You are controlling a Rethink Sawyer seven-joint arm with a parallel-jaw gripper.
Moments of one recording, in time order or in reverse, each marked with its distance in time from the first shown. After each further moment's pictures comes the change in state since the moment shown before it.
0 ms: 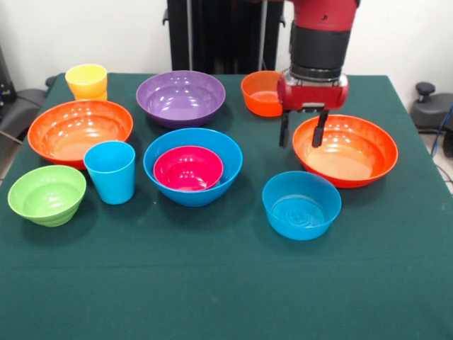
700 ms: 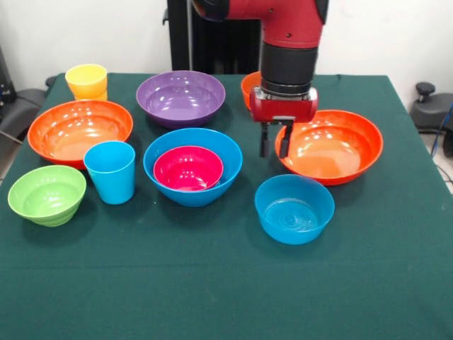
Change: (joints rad) arm -0.079 0.043 0.019 -0.020 -0.056 -0.011 0.000
